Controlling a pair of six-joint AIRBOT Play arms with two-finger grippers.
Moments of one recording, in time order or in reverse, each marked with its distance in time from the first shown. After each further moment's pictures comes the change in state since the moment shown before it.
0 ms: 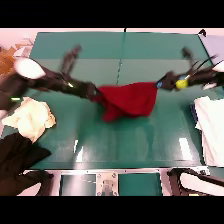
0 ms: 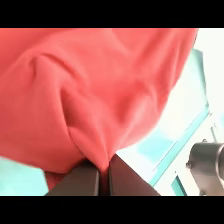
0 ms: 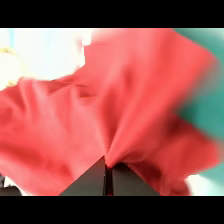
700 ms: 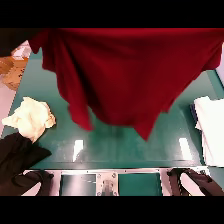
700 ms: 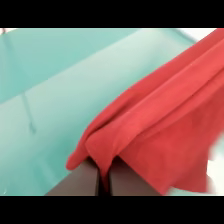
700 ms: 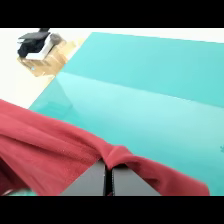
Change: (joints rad) left arm 0.016 0.196 0.545 0.363 -0.196 -0.053; right arm 0.002 0.367 0.485 -0.147 0.040 0.199
